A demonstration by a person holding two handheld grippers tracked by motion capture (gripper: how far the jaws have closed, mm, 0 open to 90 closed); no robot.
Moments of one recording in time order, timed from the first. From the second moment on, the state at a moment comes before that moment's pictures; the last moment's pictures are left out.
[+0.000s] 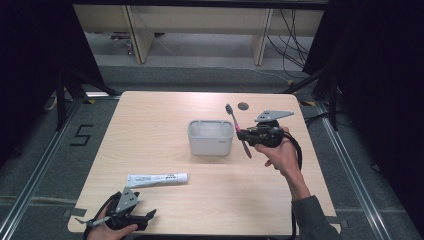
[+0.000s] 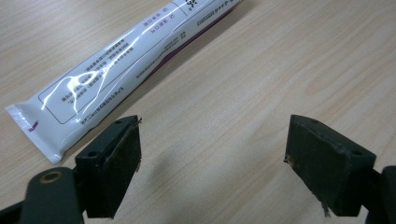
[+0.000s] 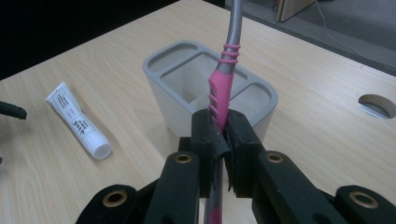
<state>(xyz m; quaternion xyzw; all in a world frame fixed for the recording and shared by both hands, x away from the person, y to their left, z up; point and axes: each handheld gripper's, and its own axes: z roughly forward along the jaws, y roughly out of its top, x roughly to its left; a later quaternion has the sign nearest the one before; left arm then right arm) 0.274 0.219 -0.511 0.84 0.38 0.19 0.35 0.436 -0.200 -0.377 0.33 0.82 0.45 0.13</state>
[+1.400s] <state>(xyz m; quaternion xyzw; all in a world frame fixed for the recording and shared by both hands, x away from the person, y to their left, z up) 0.273 0.218 -0.510 0.84 0.37 0.19 0.35 0.496 -0.164 -0.370 0.37 0.74 0.54 0.15</state>
